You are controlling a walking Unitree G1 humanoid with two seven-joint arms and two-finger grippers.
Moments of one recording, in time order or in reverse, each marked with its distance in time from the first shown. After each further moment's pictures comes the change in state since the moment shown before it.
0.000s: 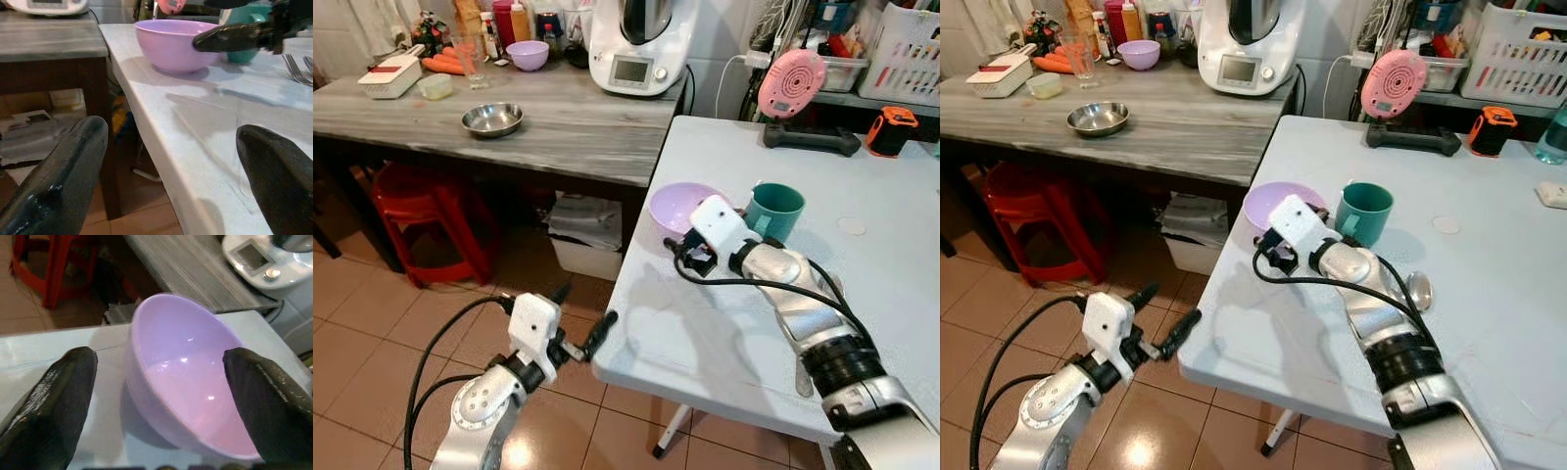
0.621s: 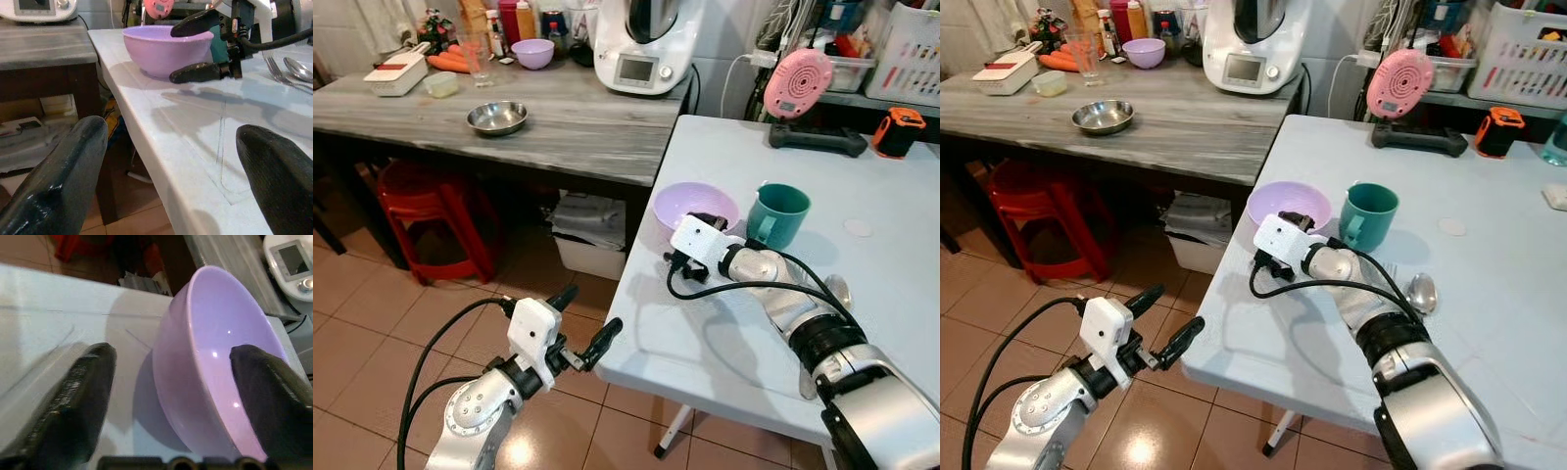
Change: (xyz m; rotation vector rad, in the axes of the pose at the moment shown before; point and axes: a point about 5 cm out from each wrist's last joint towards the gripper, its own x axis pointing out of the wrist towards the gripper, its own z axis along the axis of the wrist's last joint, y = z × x) left arm -0.006 -0.004 0.005 0.014 -0.011 -0.057; right arm 0.017 0.002 -0.017 -0.233 0.090 0.056
